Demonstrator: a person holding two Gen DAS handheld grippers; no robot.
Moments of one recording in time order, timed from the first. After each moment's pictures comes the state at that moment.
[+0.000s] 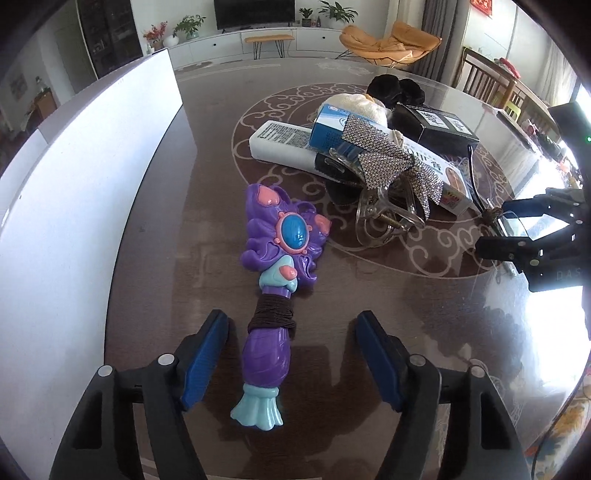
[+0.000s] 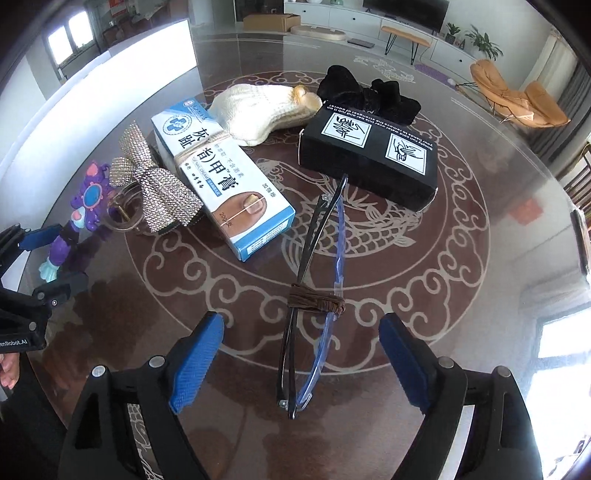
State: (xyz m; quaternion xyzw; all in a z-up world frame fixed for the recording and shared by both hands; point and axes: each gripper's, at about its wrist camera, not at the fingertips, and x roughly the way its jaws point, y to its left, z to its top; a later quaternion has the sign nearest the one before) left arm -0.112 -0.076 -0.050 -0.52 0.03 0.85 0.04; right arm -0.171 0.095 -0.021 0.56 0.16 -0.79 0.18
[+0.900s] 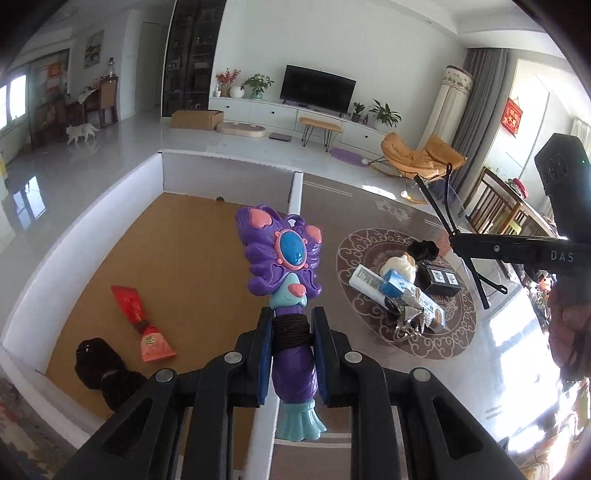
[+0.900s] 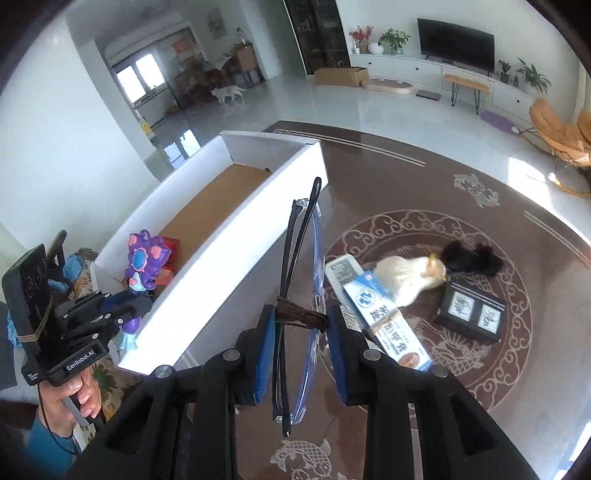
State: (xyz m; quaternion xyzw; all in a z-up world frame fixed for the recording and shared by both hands) left arm -0.030 -0.244 0.099 -0.38 -0.12 0.92 -0.02; right arm -0.151 -0.021 0.152 0.46 0.05 -0.81 0.36
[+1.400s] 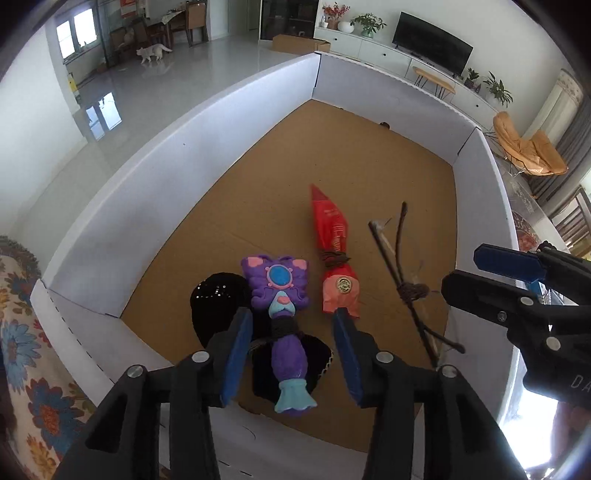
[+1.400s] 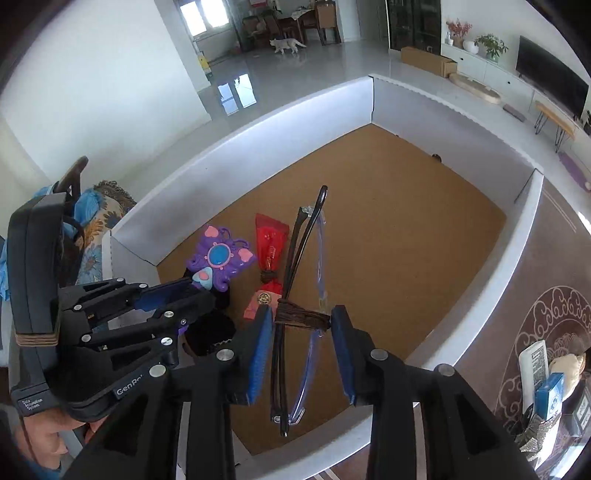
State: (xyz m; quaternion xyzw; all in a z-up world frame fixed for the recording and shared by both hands) left arm -0.043 -0.361 0.014 -0.51 -0.16 0.83 -0.18; right arm -0.112 -0.295 0.068 0.50 0.17 -0.73 0.42
